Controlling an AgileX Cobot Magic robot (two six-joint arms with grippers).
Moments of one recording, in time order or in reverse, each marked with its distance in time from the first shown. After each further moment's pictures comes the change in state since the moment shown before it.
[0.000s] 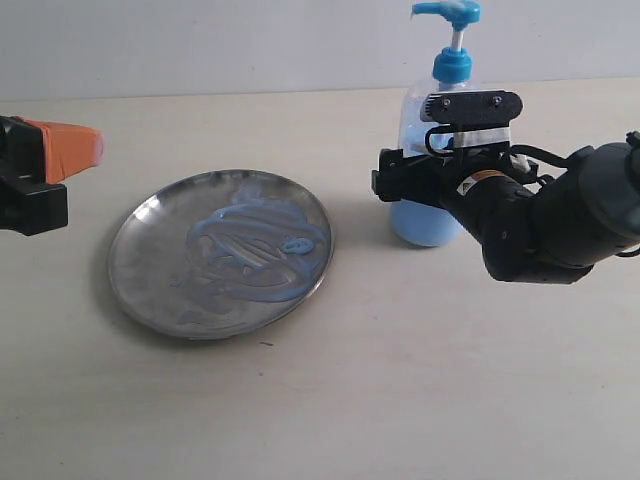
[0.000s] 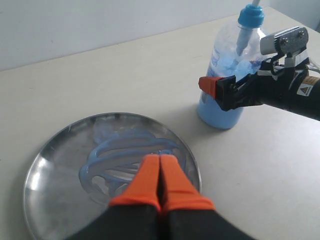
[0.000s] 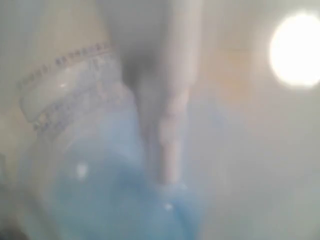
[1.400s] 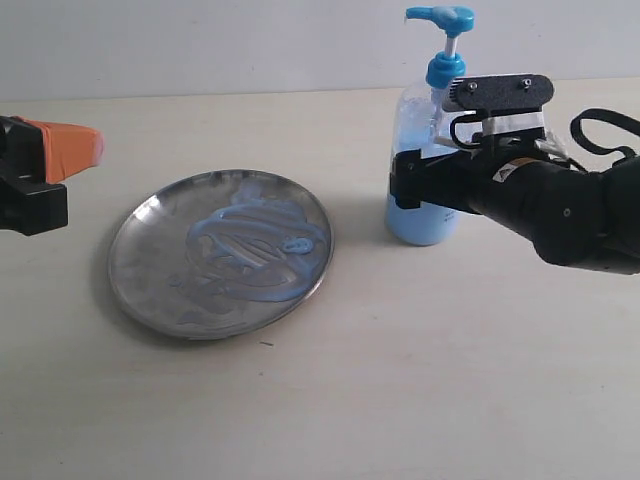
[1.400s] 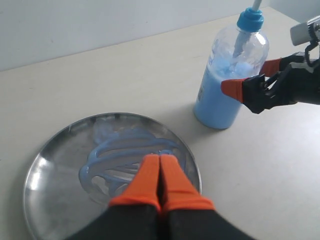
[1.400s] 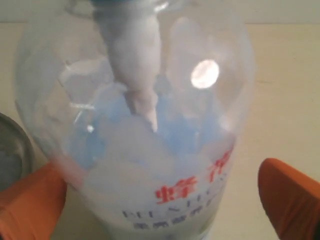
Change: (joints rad) left arm 0.000 0.000 0.000 0.000 0.000 0.000; right arm -0.002 -0.230 0.092 0.053 0.259 -0.096
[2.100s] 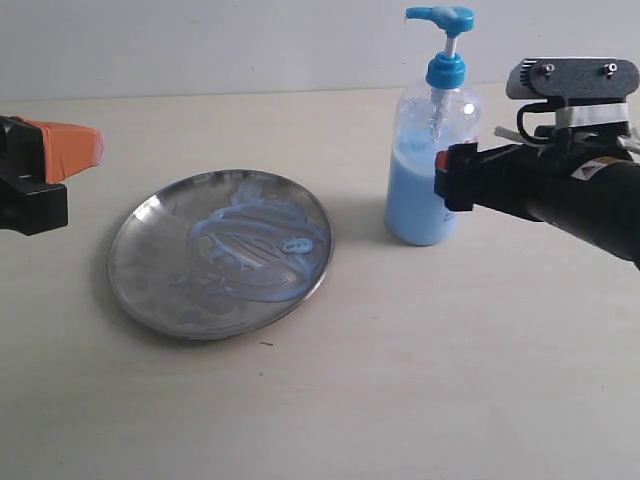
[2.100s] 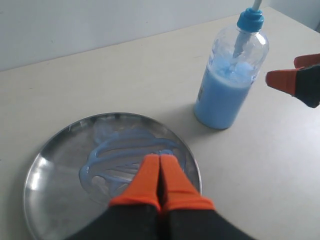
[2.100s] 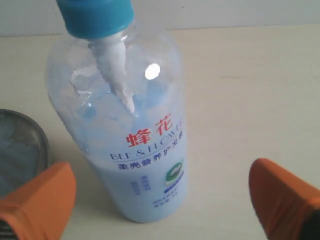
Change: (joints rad) left arm 0.000 0.000 0.000 0.000 0.000 0.000; right arm 0.000 -0.295 0.153 0.130 0.102 -0.115
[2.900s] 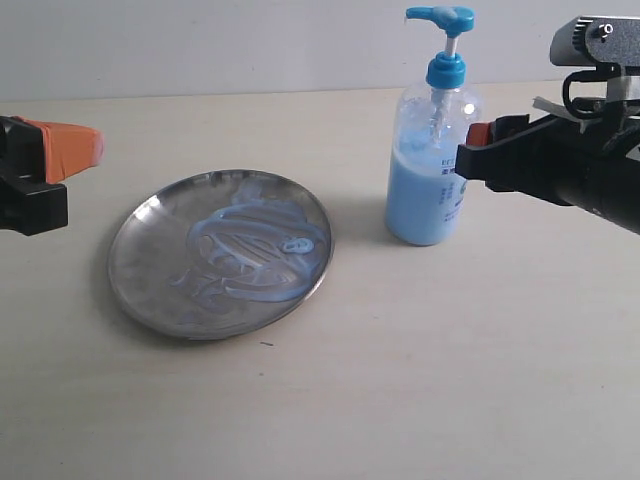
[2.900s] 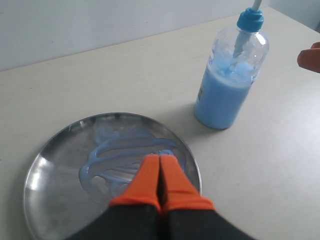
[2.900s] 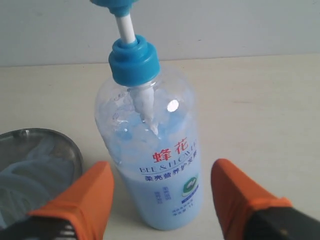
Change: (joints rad) left arm 0.000 0.000 0.000 0.000 0.000 0.000; right arm 0.000 -0.183 0.026 0.000 0.089 -0.017
